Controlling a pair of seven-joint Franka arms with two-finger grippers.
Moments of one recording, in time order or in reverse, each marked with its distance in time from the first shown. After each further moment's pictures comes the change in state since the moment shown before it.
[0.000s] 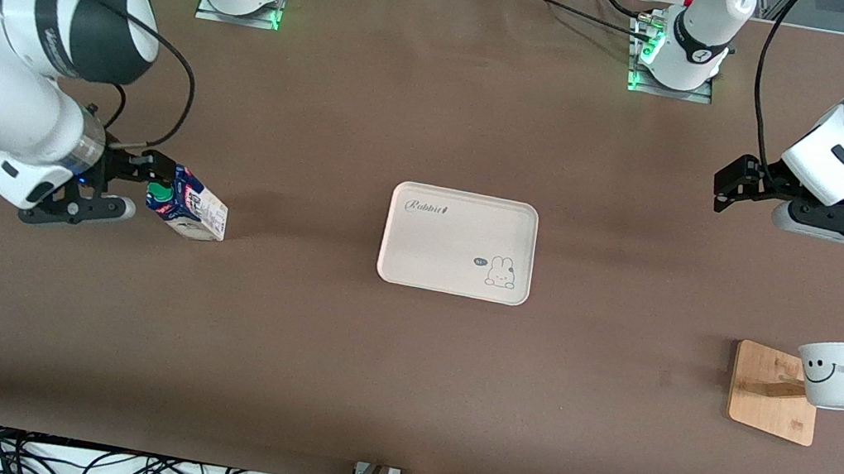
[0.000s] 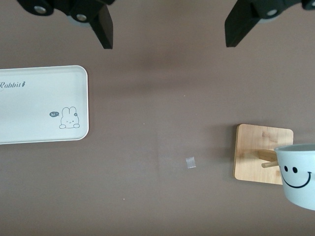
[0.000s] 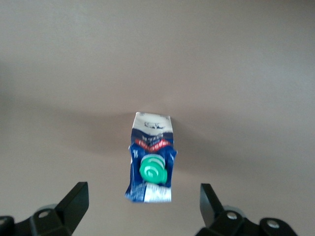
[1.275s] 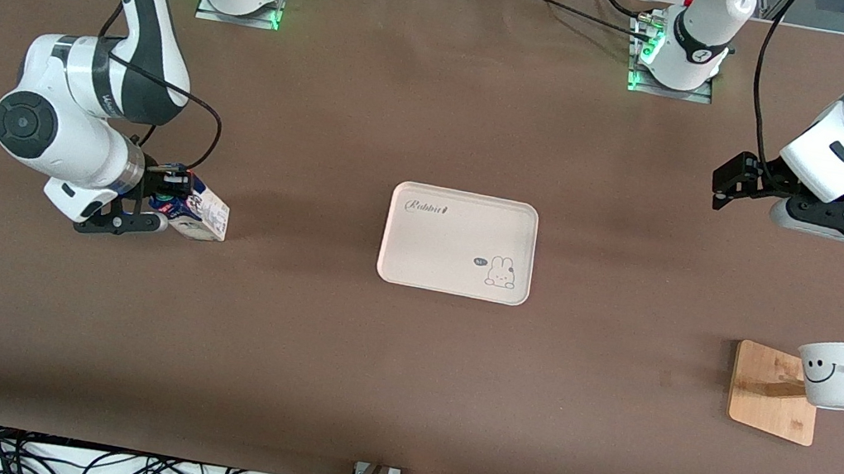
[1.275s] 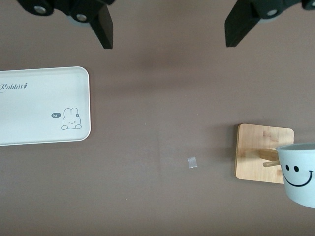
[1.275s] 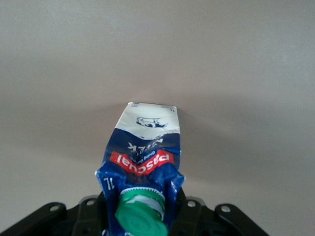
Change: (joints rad) left arm -0.002 0.001 -0.005 0.010 0.000 -0.010 0.000; right arm -0.003 0.007 -0.012 -0.243 0.056 0.204 0.014
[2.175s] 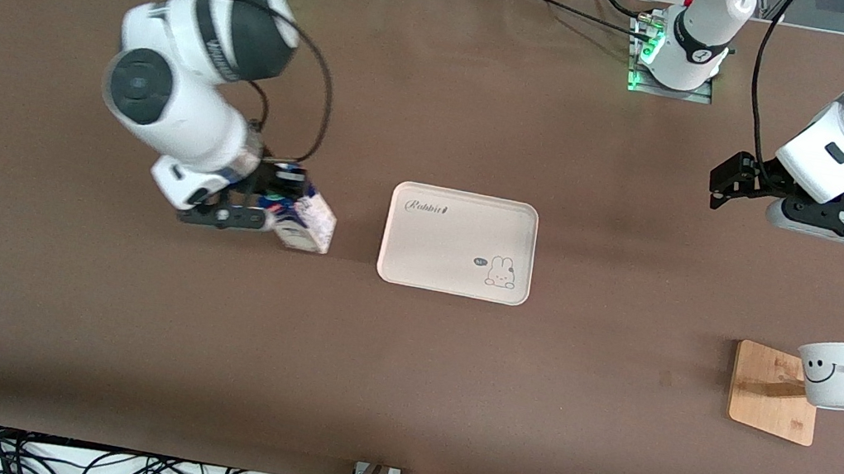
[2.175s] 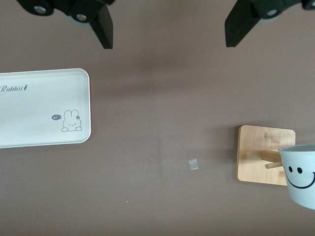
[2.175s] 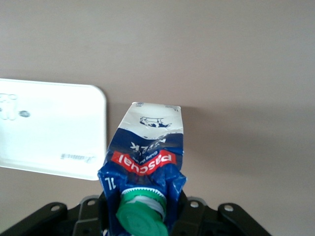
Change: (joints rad) left arm 0.000 0.005 -0.004 0.003 0.000 -0.007 0.000; right arm 0.282 0.054 0.046 0.274 0.156 -0.101 0.453
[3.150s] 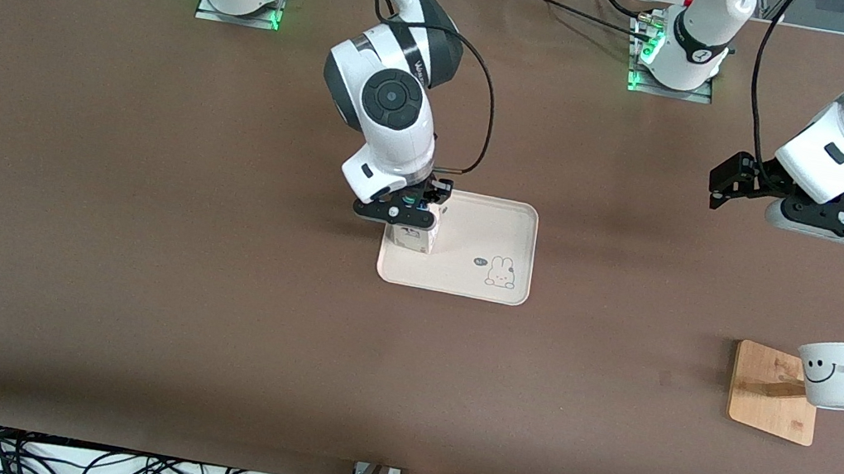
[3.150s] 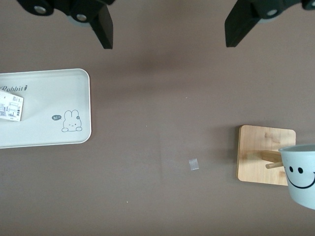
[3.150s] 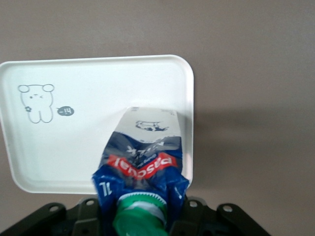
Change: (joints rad) left arm 0.000 0.002 -0.001 0.002 0.000 -0.002 0.000; right arm 0.266 0.245 -0.012 0.137 -0.043 0.152 0.347
